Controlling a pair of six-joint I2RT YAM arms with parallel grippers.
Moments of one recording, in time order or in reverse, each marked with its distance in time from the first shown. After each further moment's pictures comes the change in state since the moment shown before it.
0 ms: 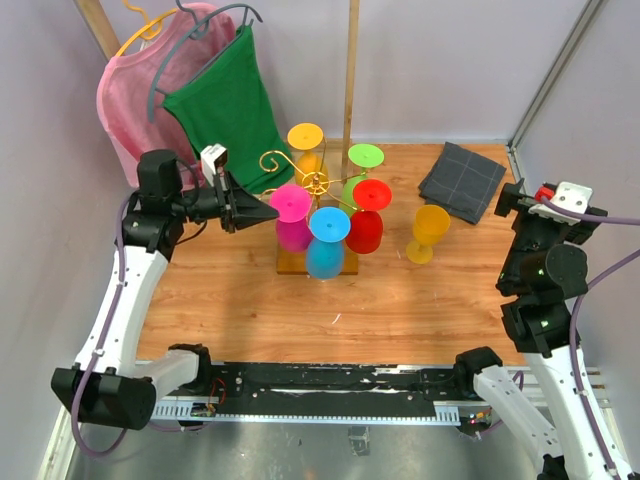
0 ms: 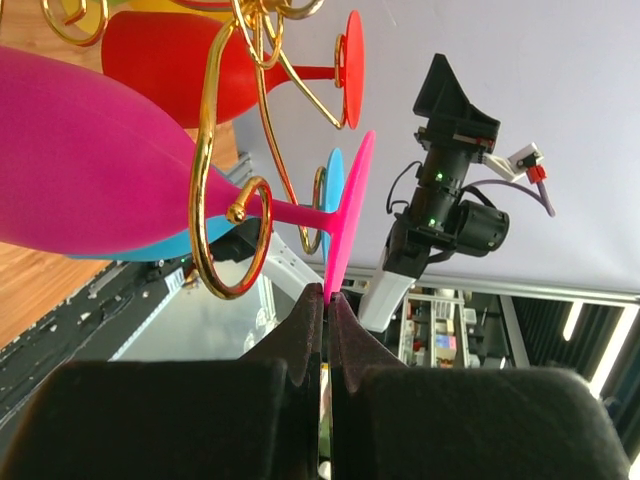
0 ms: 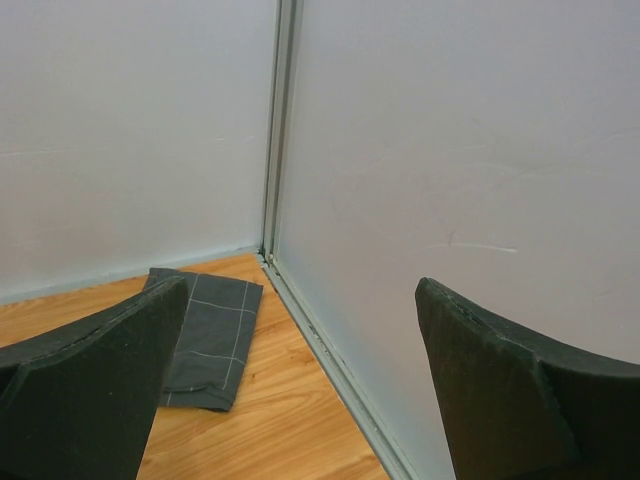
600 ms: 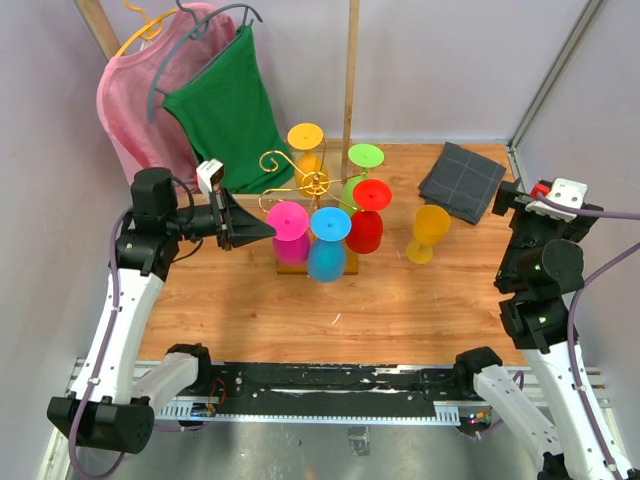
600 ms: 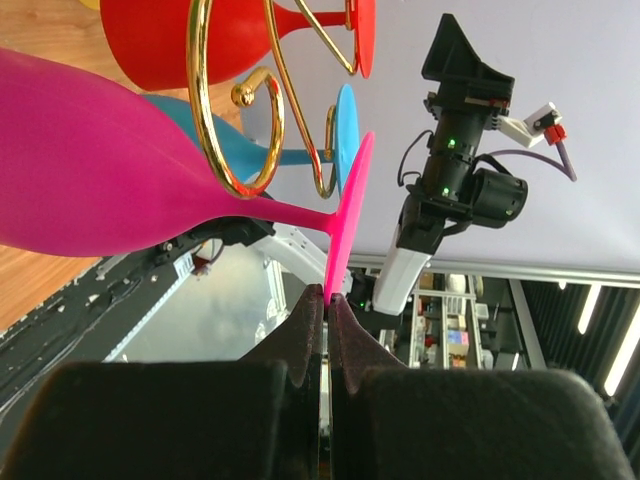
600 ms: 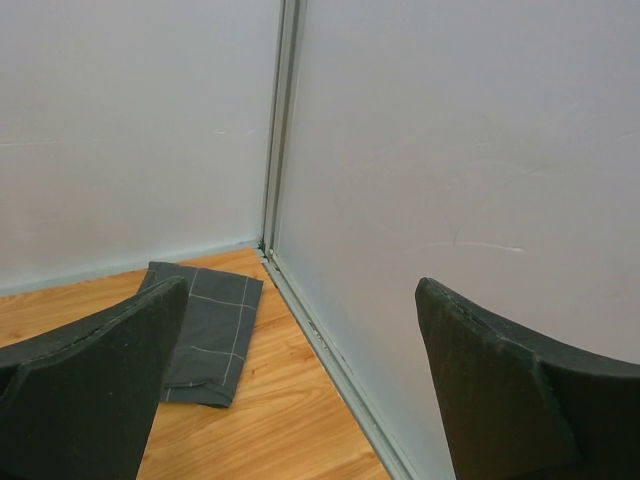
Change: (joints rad) left arm 0.001 -0.125 -0.082 -0.046 0.001 0.033; right arm 0.000 0.021 0.000 0.000 -0.001 0.000
